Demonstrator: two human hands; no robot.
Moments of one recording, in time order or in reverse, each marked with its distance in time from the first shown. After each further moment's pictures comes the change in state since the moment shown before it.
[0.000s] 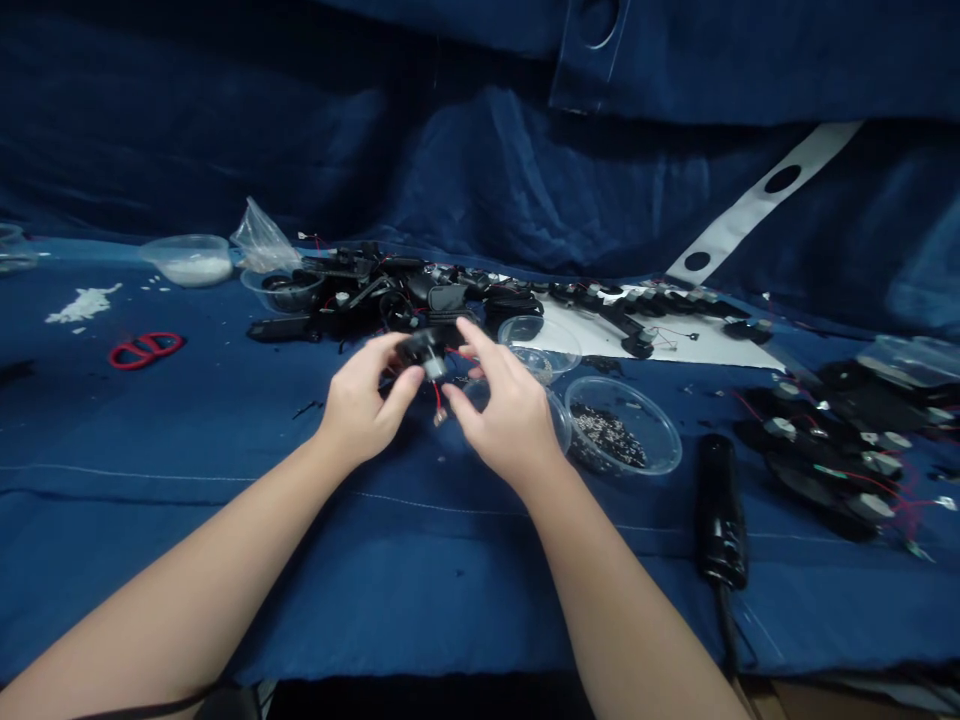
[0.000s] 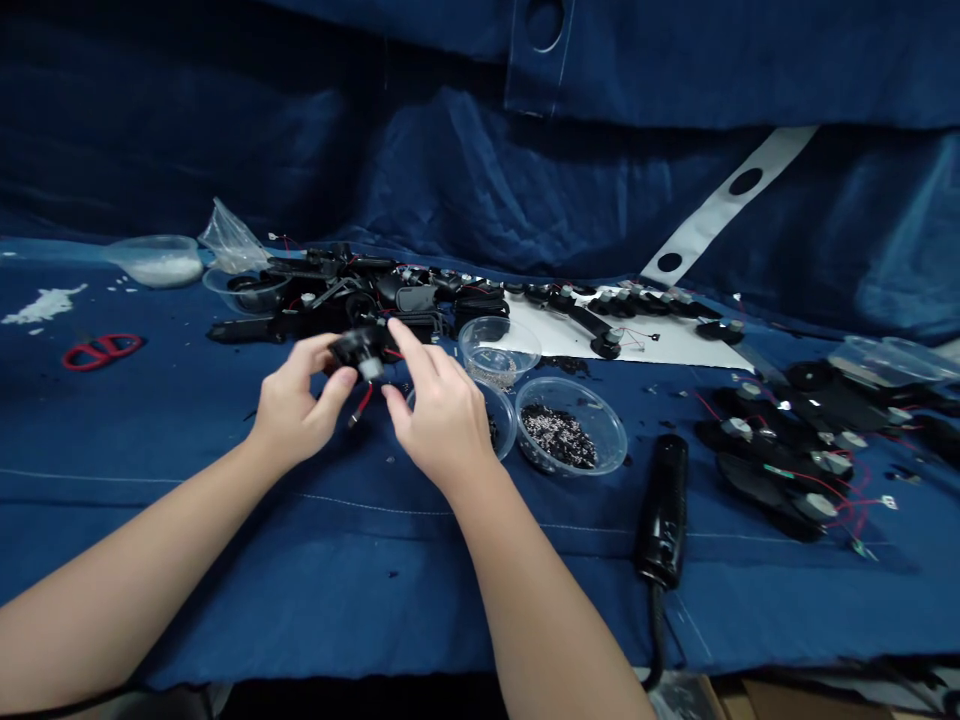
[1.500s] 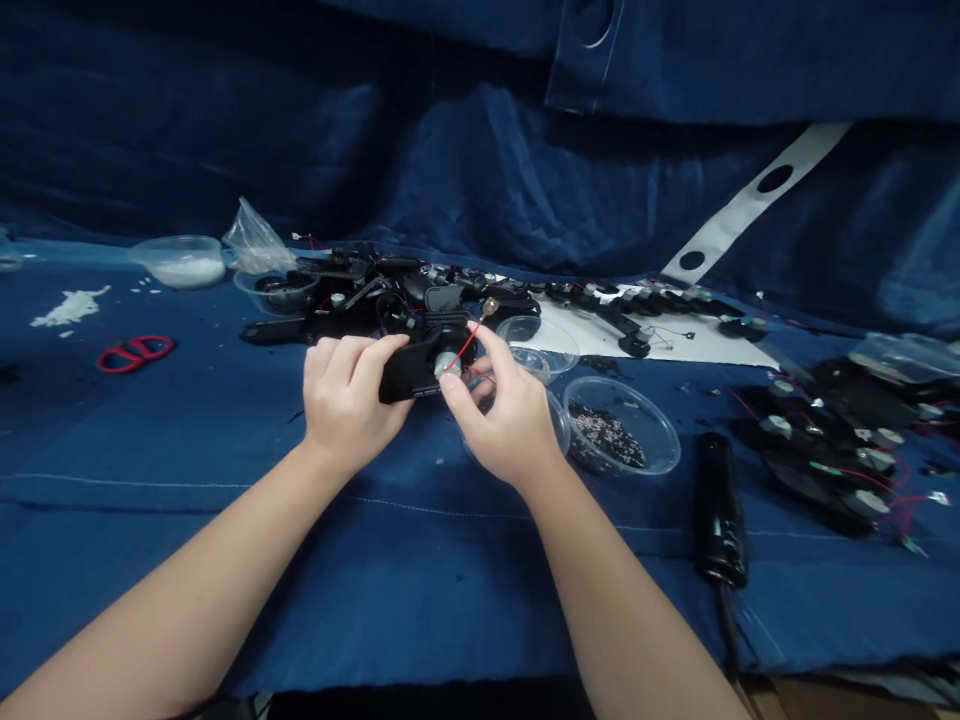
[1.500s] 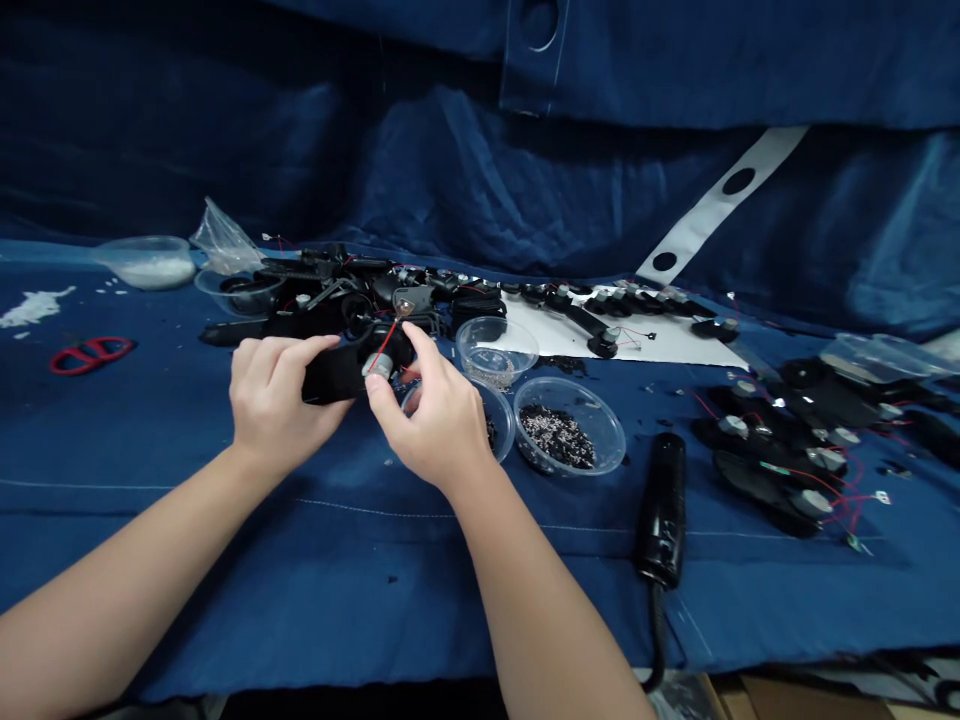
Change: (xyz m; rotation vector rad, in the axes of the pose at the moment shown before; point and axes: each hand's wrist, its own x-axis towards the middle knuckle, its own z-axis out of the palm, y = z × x) left_hand 0.005 0.010 -0.008 0.455 0.121 0.140; right_hand 0.003 -0.010 -0.001 0.130 0.033 0.177
